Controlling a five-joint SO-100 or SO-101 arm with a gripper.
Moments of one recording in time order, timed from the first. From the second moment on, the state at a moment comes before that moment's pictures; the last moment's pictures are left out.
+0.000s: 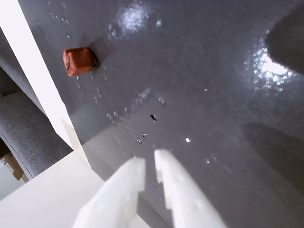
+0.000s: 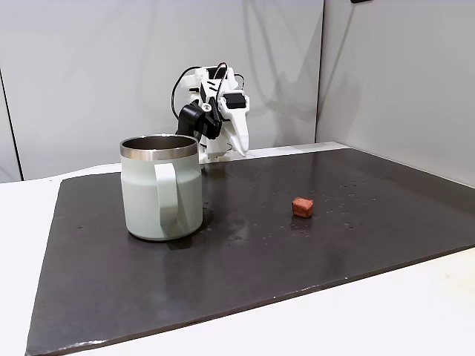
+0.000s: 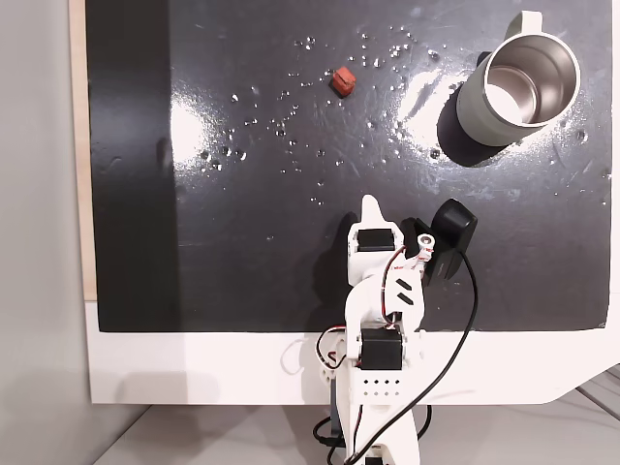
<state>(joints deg) 2.3 181.5 172.4 43.8 -1.1</state>
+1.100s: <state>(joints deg) 2.5 181.5 166.8 46.3 -5.7</state>
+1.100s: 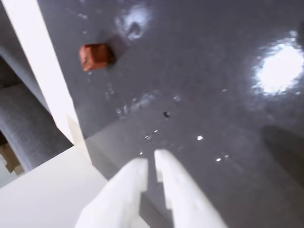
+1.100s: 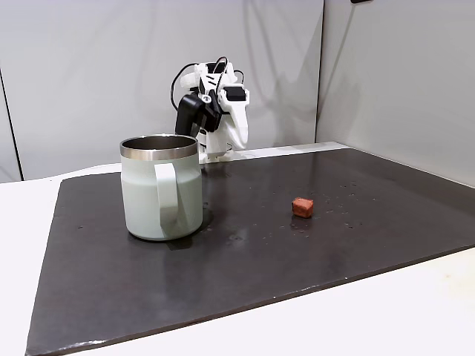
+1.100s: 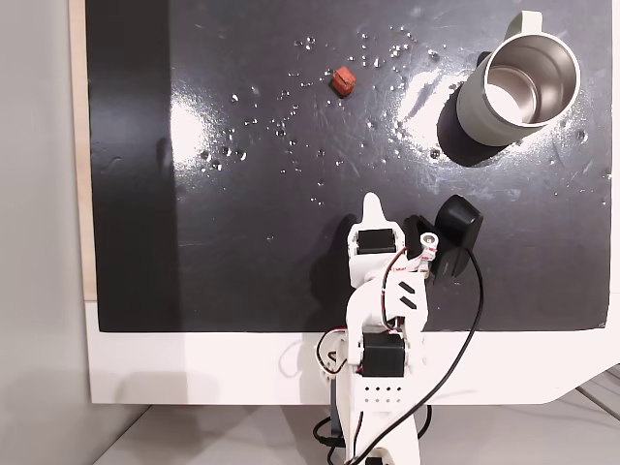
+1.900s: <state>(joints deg) 3.4 131.1 118.5 51.3 -9.7</state>
